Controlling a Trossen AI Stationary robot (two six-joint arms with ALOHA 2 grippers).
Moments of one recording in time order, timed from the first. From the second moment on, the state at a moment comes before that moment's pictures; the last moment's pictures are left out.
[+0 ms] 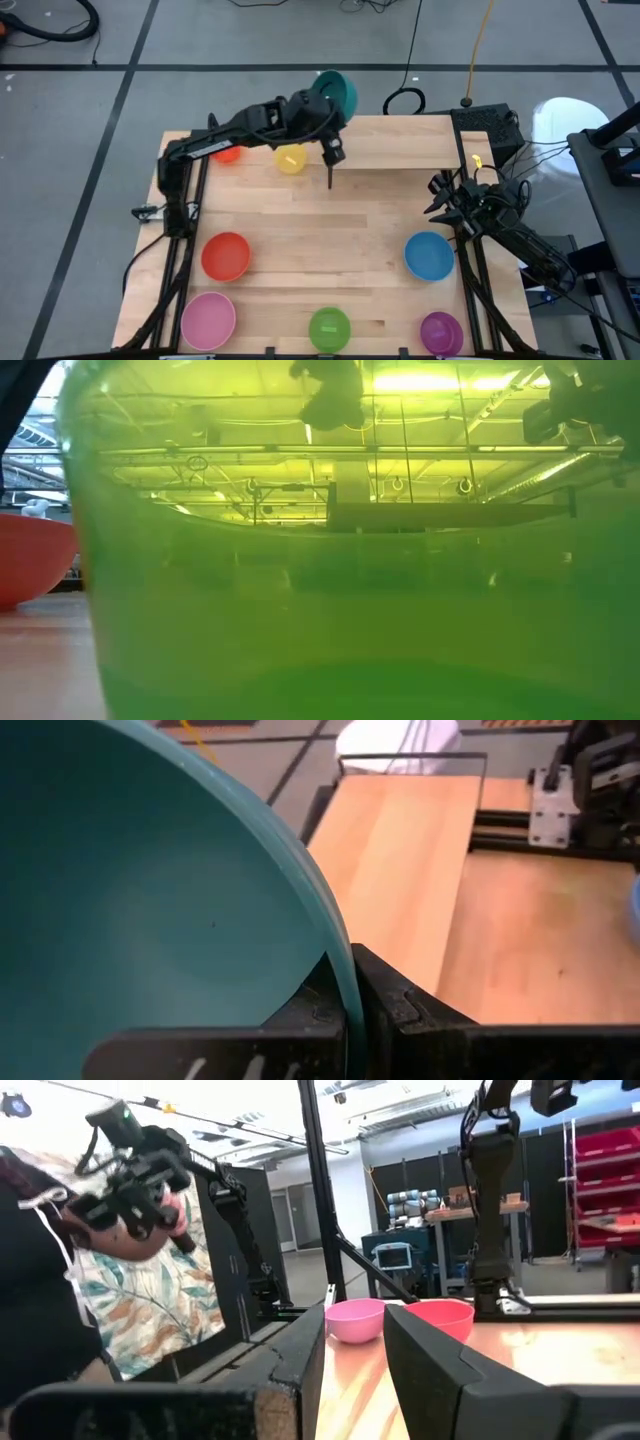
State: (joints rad) left arm 0.24 1.91 2.18 -0.83 -0.26 0.15; right arm -0.74 0.01 0.04 0.46 -1.13 0.64
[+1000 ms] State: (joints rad) left arm 0.27 2.16 2.24 -0.97 -0.13 0.18; right arm -0.74 0.01 0.04 0.45 -1.12 0.67
